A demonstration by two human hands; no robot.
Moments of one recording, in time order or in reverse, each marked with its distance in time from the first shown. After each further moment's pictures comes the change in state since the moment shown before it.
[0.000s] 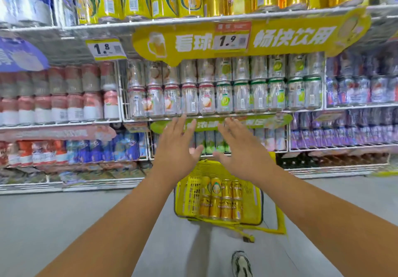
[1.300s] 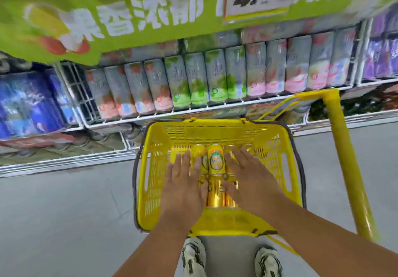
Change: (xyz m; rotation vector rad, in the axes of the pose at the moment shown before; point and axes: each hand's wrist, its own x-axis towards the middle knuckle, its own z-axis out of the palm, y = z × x) left_hand -0.077 -0.046 0.448 0.134 -0.459 -0.069; right_hand 0.018 0.146 0.439 0.056 -0.342 0.127
